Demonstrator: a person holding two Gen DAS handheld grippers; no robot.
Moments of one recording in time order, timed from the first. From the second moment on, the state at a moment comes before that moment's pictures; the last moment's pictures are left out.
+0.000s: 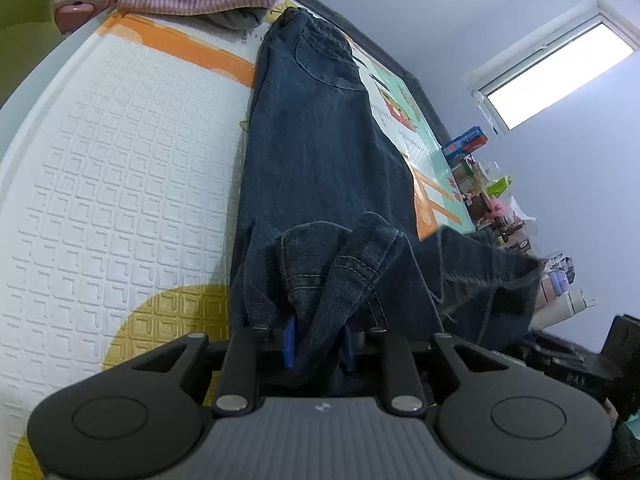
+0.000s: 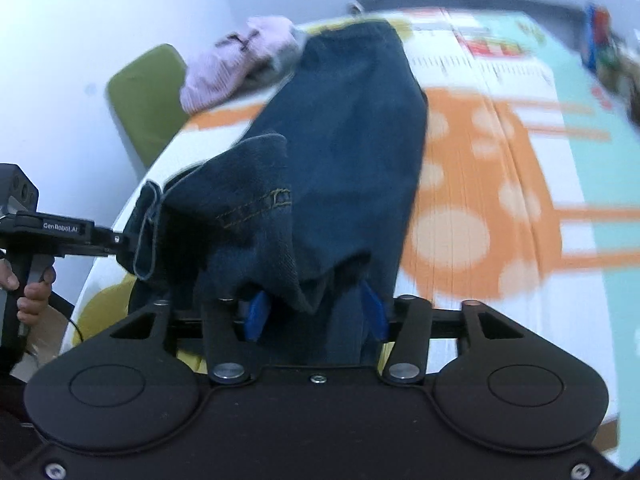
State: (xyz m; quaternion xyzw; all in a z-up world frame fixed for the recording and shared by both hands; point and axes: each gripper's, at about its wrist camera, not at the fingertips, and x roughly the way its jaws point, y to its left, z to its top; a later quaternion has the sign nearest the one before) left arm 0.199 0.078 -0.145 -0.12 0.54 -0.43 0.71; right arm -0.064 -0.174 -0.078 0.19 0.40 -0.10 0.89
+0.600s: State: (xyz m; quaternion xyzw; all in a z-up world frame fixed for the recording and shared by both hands) left arm 0.205 0.085 -0.155 -0.15 0.55 -0.42 0.71; right arm 0.058 -0.252 -0.084 0.27 0.38 0.09 0.88
